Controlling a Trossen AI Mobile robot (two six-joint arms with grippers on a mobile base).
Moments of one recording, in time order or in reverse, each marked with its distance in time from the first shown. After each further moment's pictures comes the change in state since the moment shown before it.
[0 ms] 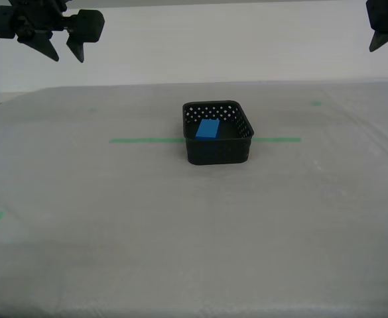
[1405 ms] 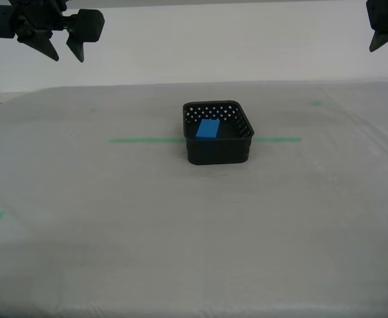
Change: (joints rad) arm 0 0.000 0.000 0.000 0.000 0.000 0.000; arm 1 0.000 0.000 0.000 0.000 0.000 0.000
